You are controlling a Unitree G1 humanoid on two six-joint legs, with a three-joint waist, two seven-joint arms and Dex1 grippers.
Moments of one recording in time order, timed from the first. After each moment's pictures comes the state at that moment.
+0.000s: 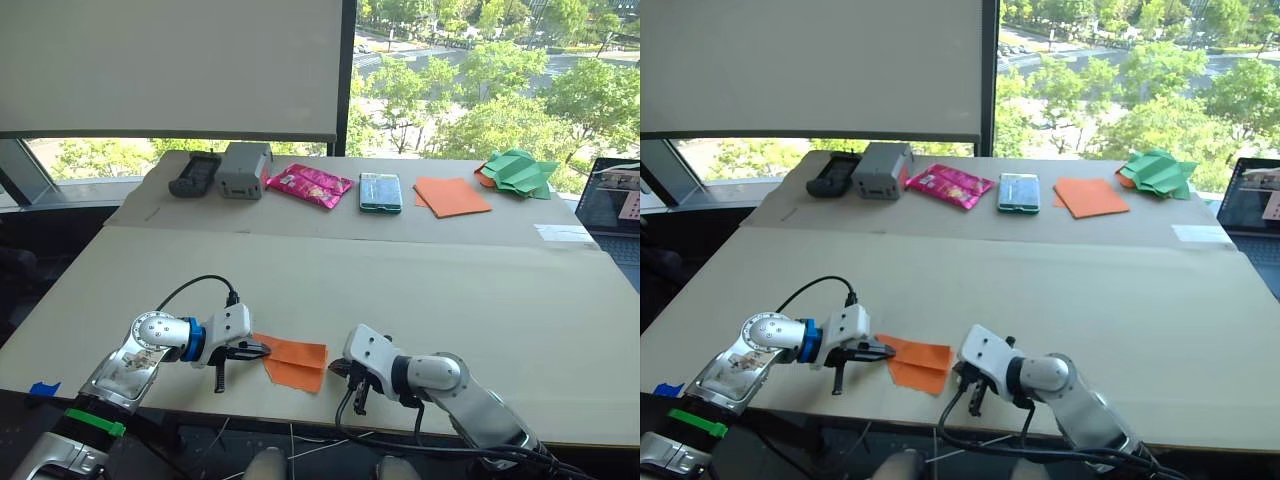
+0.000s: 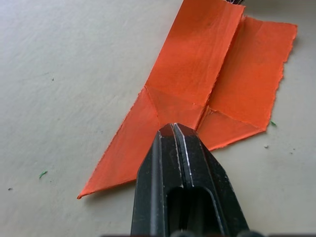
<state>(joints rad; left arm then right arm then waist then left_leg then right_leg) -0.26 0.78 -0.25 0.05 -0.16 0.18 -1.17 -0.13 -0.46 0.41 -0.46 0.04 0.67 0.74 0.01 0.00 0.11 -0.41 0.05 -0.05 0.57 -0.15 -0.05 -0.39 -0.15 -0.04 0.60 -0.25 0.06</state>
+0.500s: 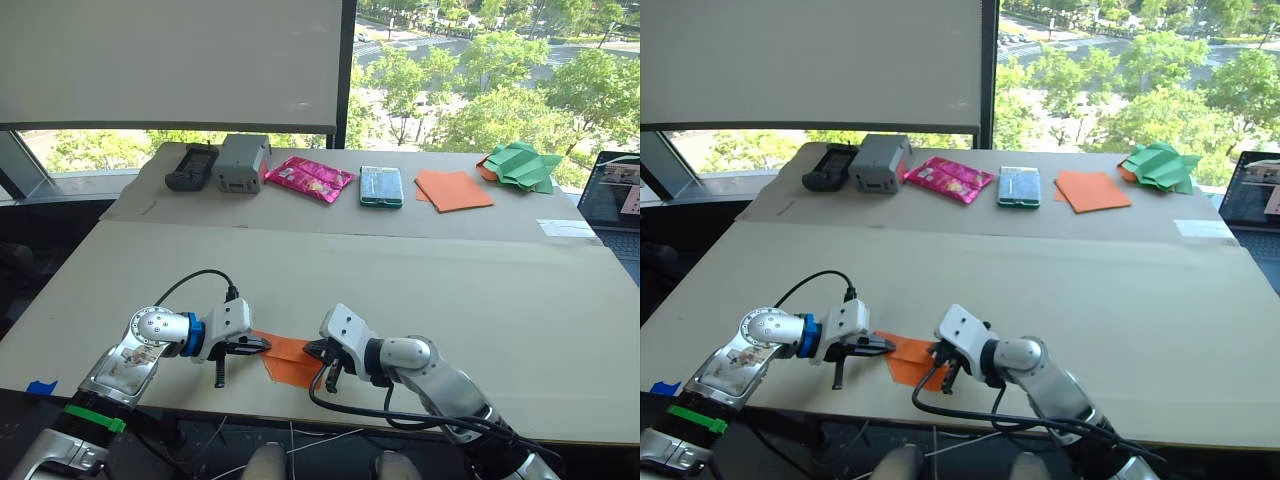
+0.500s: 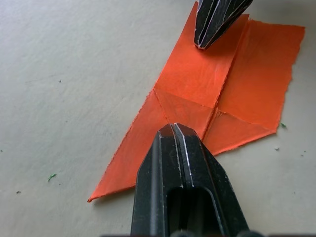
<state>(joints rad) -0.27 0.77 -0.24 0.04 -0.16 0.19 -1.18 -0.28 -0.33 0.52 -0.27 0.02 0.62 0.66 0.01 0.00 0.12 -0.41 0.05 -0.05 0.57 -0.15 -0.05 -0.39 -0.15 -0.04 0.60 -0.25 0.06</state>
